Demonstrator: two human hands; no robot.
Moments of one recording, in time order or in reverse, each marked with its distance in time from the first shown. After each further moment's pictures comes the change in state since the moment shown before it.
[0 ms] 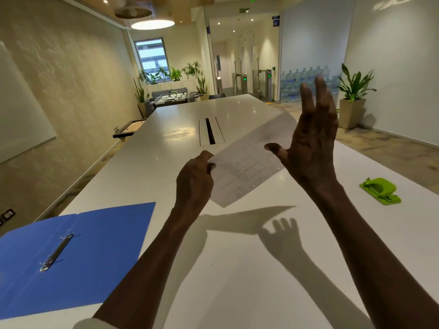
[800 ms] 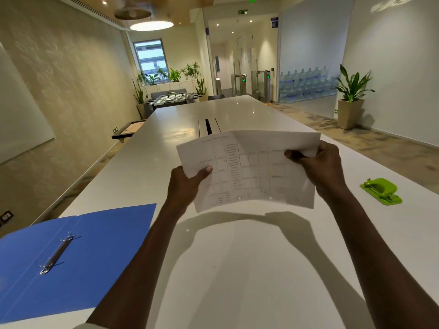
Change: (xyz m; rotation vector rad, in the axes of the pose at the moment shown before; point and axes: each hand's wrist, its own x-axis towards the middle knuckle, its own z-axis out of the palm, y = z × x) left_hand 0.001 -0.030 -0.011 -0.723 -0.157 -0.527; right_hand -0.031 0.037 0.009 0.710 -0.175 0.715
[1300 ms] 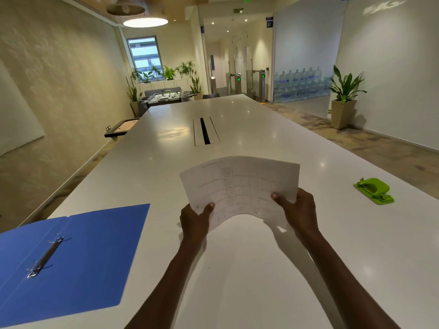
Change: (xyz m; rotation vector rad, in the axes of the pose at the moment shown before) left_hand -0.043 -0.080 0.045 0.080 0.212 -0.156; right_hand -0.065 0.080 0.020 -0.154 0.012 0.184
